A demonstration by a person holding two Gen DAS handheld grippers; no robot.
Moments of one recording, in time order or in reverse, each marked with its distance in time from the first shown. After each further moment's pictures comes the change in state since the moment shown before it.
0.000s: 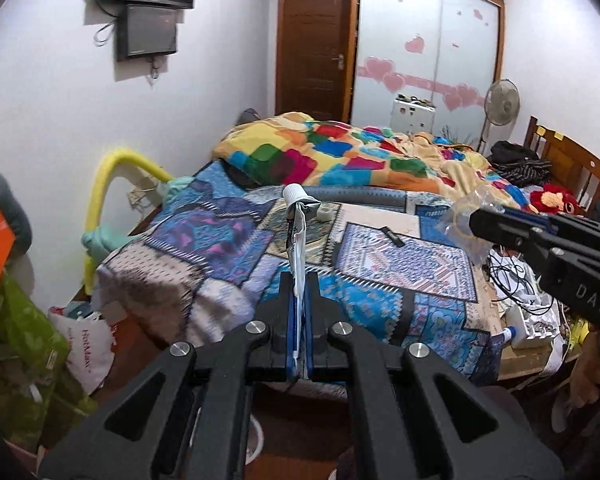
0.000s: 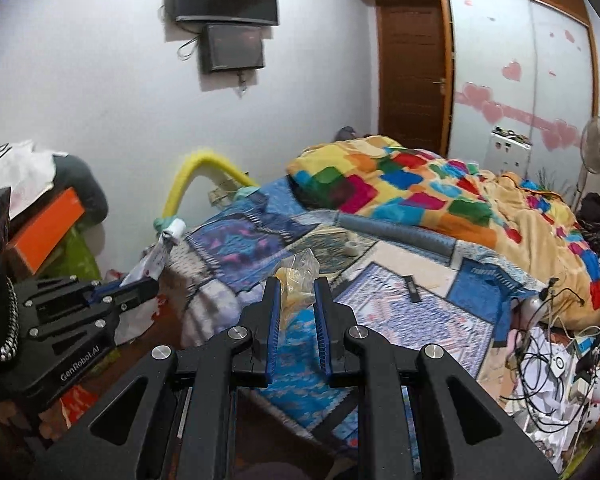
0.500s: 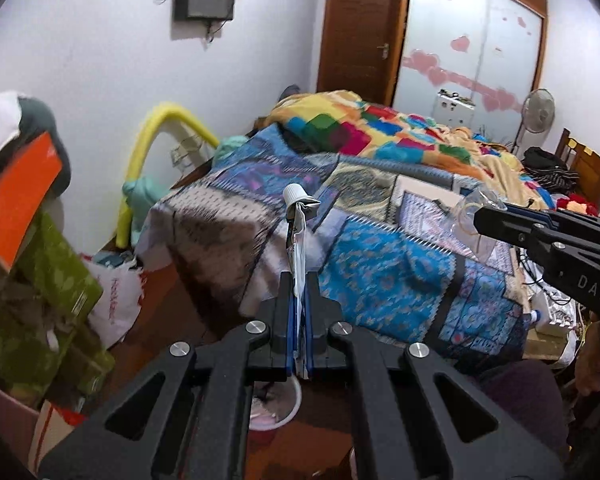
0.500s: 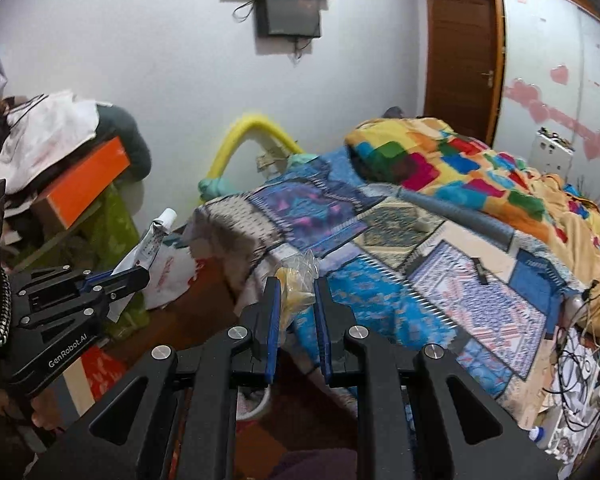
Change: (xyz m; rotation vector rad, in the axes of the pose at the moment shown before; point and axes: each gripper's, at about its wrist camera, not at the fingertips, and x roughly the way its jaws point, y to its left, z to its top) left arm -0.027 0.098 -0.072 -0.115 0.073 0.089; right arm 0.028 0.094 -0.027 -0.085 0.097 0.105
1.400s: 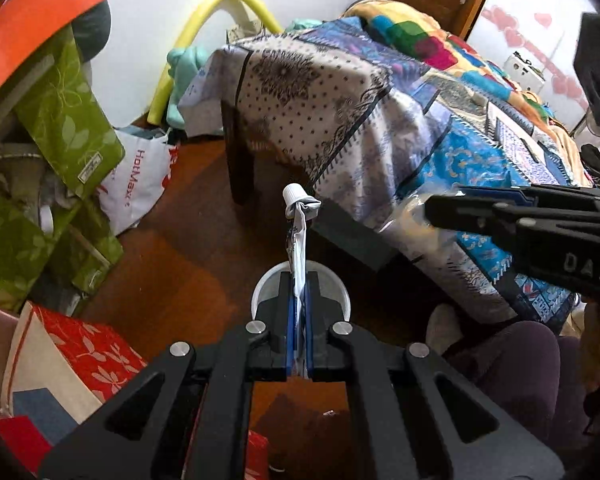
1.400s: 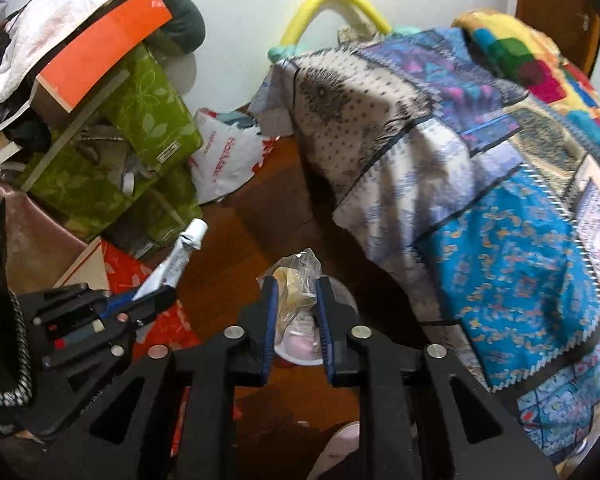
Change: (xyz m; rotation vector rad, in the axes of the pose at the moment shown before) left arm 0.090 0.102 -0.101 -0.208 0.326 0.088; right arm 0.175 0.101 -0.046 -0.076 0.452 0.240
